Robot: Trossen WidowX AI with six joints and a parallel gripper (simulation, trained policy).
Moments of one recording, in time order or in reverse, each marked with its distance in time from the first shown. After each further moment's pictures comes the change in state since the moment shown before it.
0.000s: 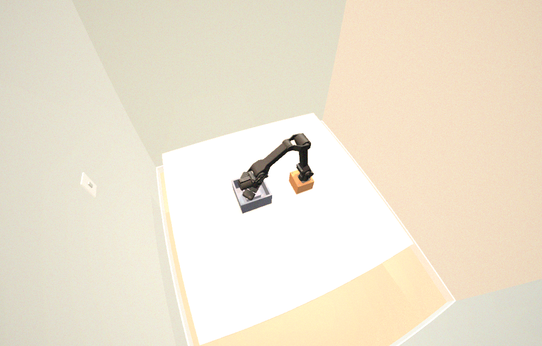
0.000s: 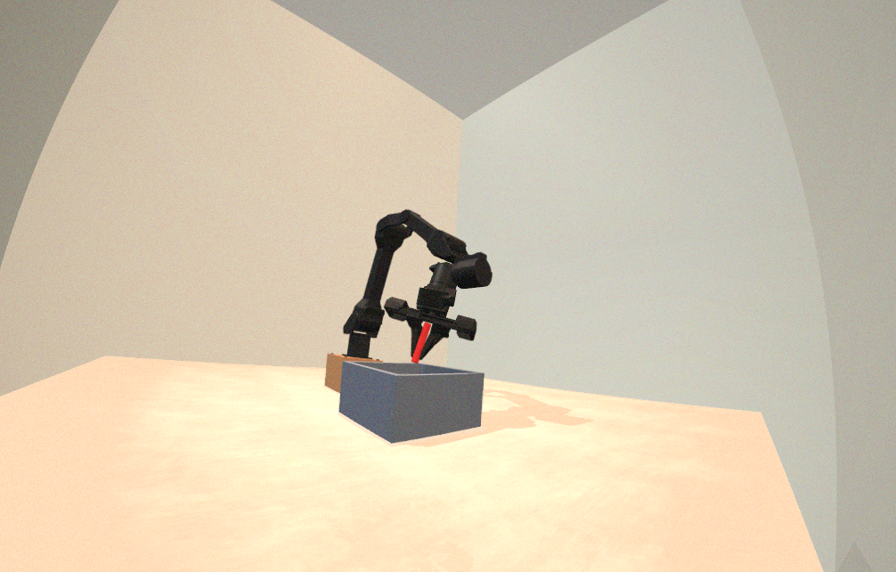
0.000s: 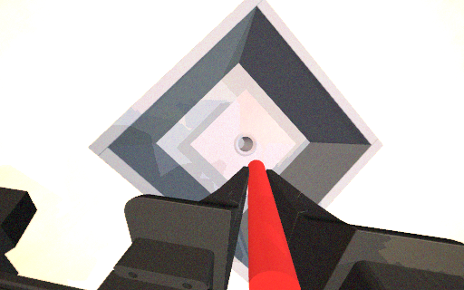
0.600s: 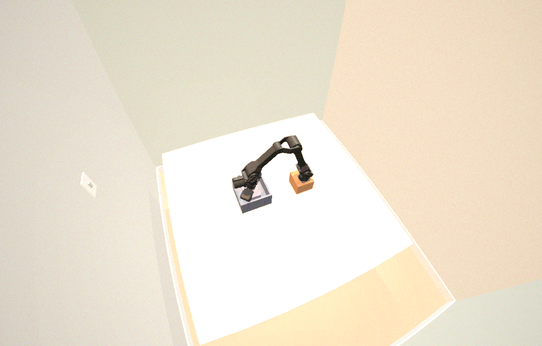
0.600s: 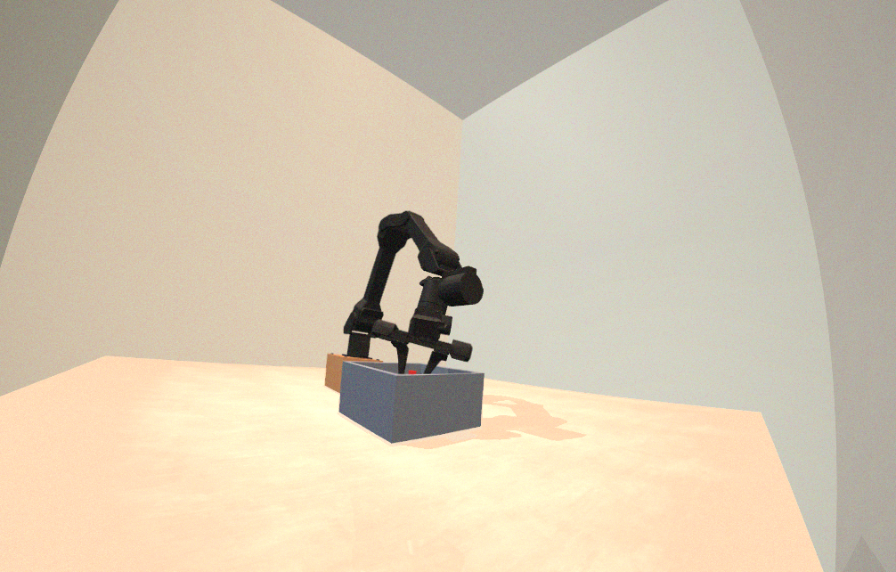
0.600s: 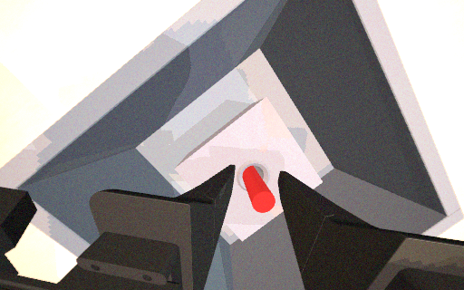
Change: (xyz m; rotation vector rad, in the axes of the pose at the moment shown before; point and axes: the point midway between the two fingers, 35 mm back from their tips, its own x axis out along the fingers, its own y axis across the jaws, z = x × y) arm 0.054 0.007 0.014 -0.132 0.106 0.053
